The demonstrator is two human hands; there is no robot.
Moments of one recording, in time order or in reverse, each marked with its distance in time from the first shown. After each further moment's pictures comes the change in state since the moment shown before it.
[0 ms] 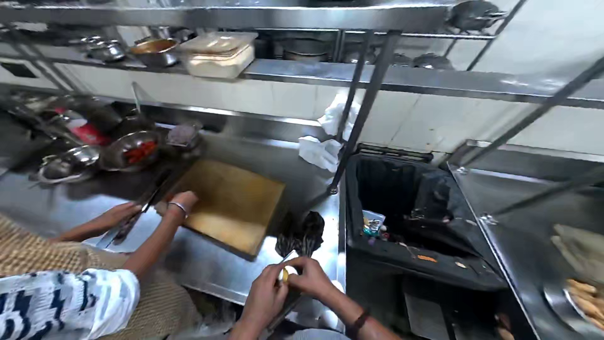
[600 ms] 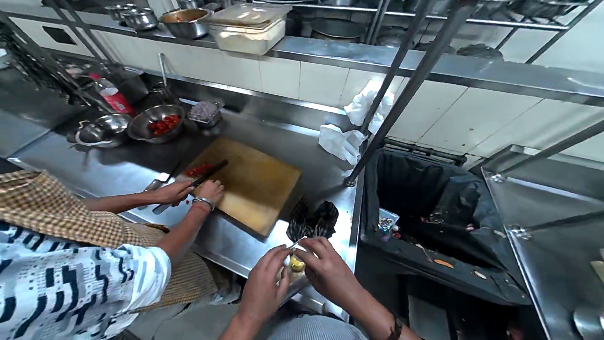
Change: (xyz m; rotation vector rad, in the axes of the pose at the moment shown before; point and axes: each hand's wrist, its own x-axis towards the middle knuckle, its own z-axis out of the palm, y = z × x) left_hand -0.028 0.019 -0.028 0.062 0.348 0.227; right_hand -0.037 -0.035 -0.020 -0.618 0.241 -0.699
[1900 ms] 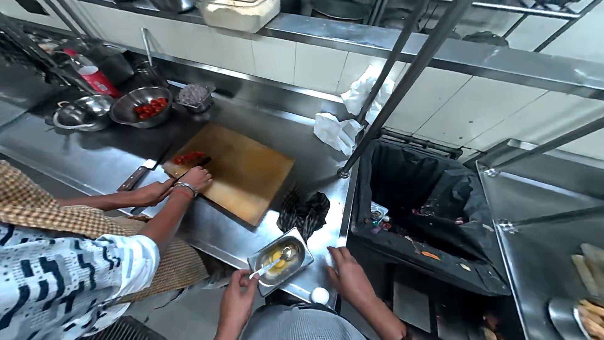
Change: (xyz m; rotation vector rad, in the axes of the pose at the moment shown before) left_hand -0.074 -0.023 0.020 -0.185 -0.174 -1.076; right_hand -0.083 0.055 -0.002 -0.037 -0.400 0.736
